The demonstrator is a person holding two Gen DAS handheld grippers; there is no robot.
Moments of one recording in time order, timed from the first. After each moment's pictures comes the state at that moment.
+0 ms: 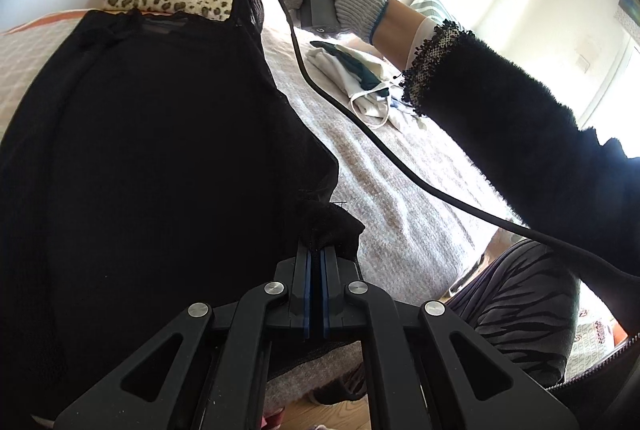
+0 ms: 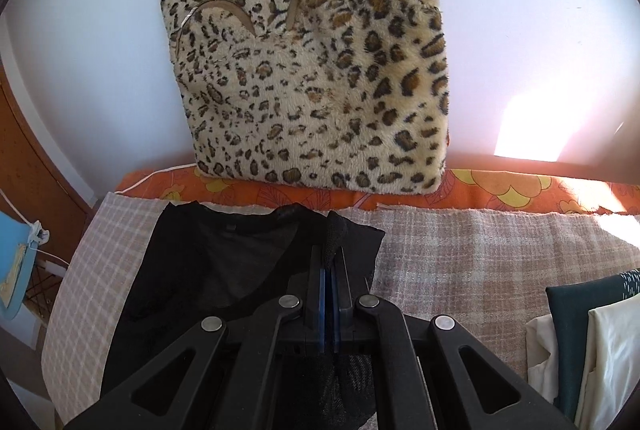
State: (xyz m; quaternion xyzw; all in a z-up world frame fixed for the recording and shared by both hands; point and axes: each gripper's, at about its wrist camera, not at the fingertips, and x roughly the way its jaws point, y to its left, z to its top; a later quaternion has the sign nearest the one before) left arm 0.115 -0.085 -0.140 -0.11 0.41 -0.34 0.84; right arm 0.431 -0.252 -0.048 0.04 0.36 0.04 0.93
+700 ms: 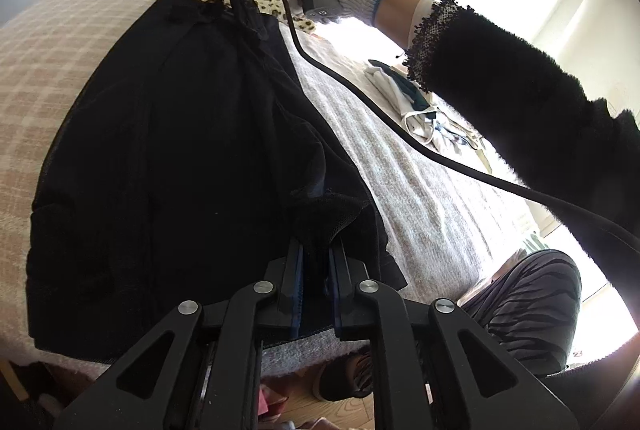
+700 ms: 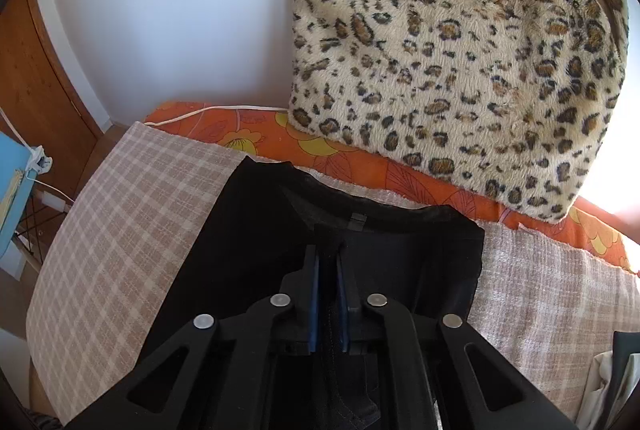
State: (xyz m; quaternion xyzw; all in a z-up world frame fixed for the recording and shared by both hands) left arm 0.097 -0.030 -0.142 -0.16 0.42 -0.27 0.85; right arm 0.477 -0.111 -0.069 -0.04 0.43 0.10 0.90
